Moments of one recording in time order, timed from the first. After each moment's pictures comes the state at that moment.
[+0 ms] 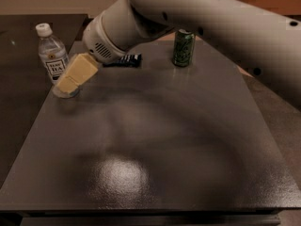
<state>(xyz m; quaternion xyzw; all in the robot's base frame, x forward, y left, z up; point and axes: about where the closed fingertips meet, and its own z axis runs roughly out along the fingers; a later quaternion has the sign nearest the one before) 0.534 0.169 0.955 -0.60 0.66 0.25 0.38</state>
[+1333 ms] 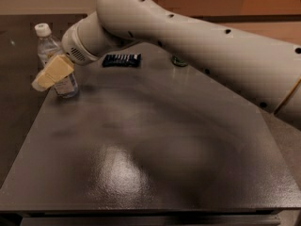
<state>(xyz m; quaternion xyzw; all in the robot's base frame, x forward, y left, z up) 0.582 0.234 0.932 -0.56 0.66 0.26 0.42</state>
